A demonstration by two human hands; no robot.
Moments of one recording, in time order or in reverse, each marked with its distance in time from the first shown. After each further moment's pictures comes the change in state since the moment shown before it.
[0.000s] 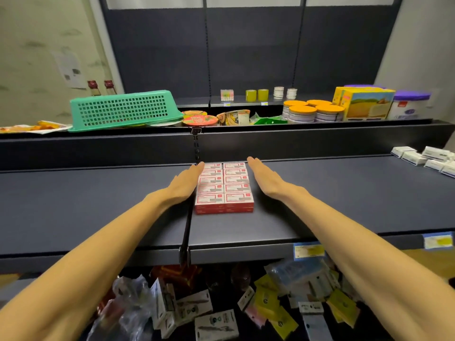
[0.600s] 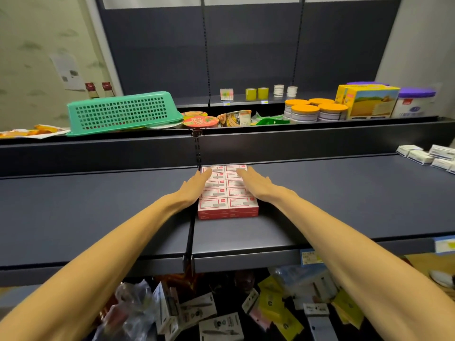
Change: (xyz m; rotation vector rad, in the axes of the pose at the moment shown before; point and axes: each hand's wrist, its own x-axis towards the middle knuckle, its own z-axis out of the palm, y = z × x) left_hand -0.035 0.051 0.008 -0.050 -0.038 -0.152; right_hand 0.025 -0.014 0.027 0.012 -0.104 0.041
